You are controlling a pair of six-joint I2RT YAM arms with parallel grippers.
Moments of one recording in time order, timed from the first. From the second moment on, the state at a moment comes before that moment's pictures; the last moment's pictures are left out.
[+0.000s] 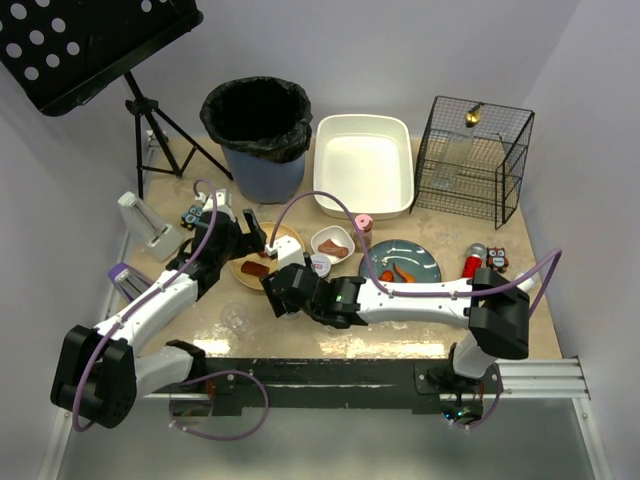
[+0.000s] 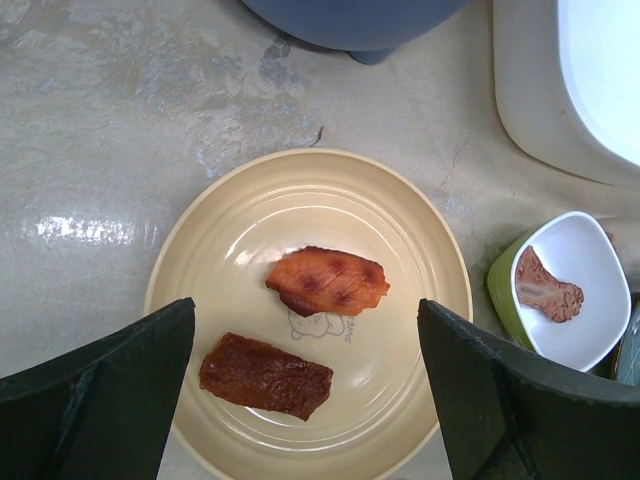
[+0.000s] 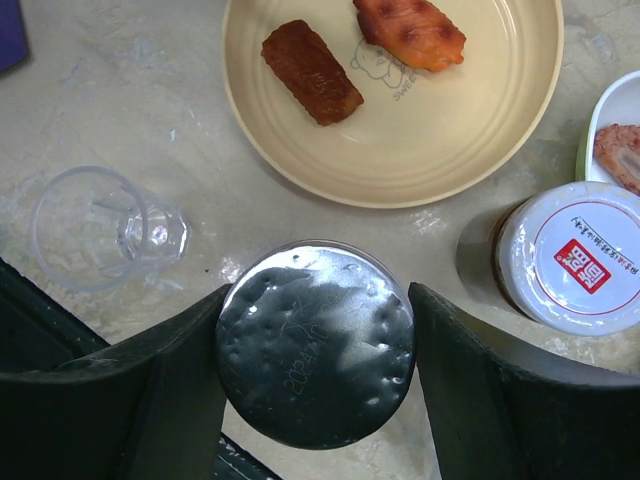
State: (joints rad) left arm -0.34 1.13 0.59 -0.05 -0.13 -0.51; right arm 1.30 1.63 1.13 -0.22 0.49 0.52
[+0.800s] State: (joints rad) left arm -0.34 1.13 0.59 -0.02 -0.13 -0.51; right arm 1.30 1.65 1.13 -0.19 0.54 0.52
